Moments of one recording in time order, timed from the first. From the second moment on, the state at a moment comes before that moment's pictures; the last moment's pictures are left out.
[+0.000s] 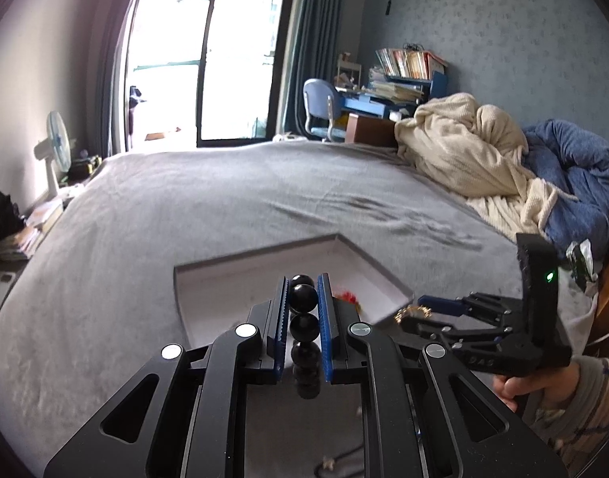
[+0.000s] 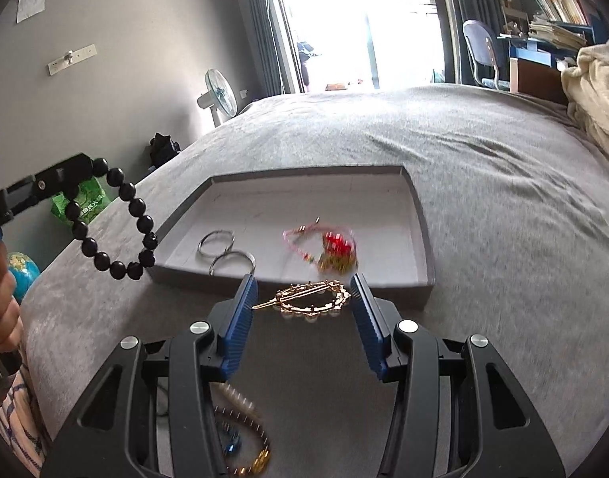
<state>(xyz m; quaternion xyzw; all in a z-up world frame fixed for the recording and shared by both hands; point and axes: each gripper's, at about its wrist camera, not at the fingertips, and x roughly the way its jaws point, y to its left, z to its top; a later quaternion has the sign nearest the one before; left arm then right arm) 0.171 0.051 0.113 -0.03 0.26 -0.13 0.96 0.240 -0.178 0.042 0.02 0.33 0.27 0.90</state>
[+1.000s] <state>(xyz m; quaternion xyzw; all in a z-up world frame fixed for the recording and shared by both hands) 0.235 0.065 0.029 -0.03 0.34 -0.08 0.94 0.324 -0.162 -0.010 -0.02 0.39 0.24 0.89</state>
